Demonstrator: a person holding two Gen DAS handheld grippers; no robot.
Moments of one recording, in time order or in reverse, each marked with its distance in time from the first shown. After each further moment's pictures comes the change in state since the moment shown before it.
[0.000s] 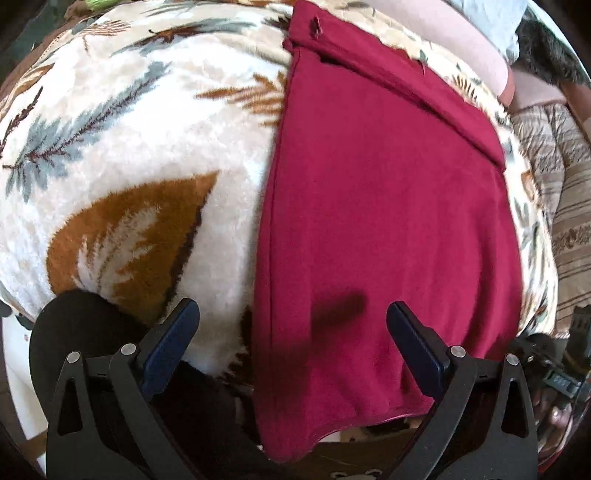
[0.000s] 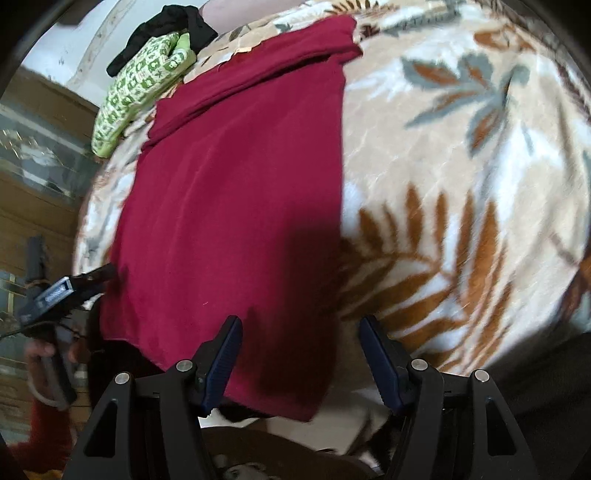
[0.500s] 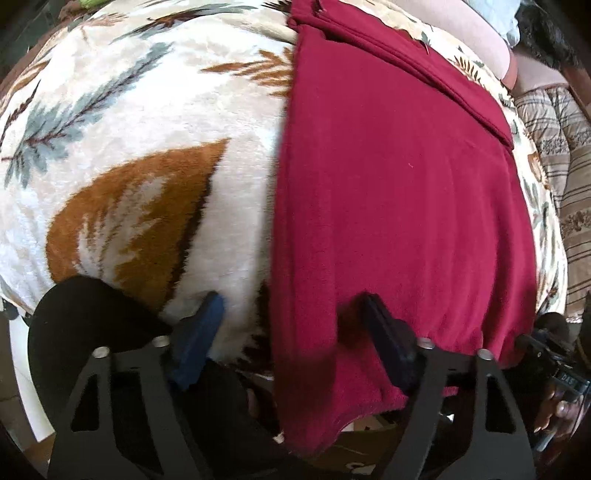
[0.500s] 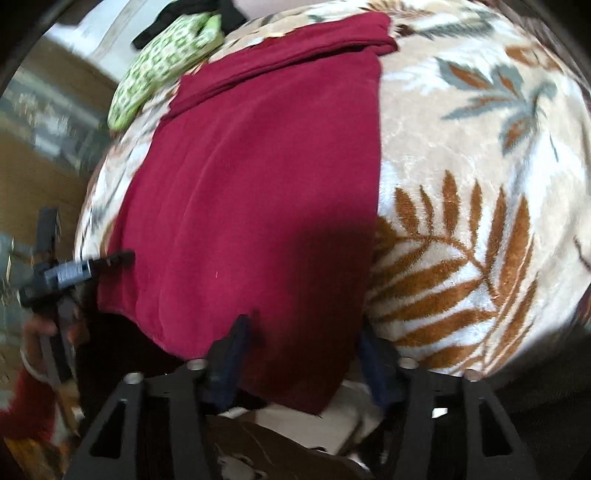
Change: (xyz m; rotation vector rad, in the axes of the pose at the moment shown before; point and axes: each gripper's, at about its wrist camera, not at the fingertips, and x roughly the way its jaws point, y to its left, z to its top) left arm 0.004 0.011 -0.010 0.019 0.031 0.005; right arm 0.006 0.015 -0.013 -0.134 0.034 0.025
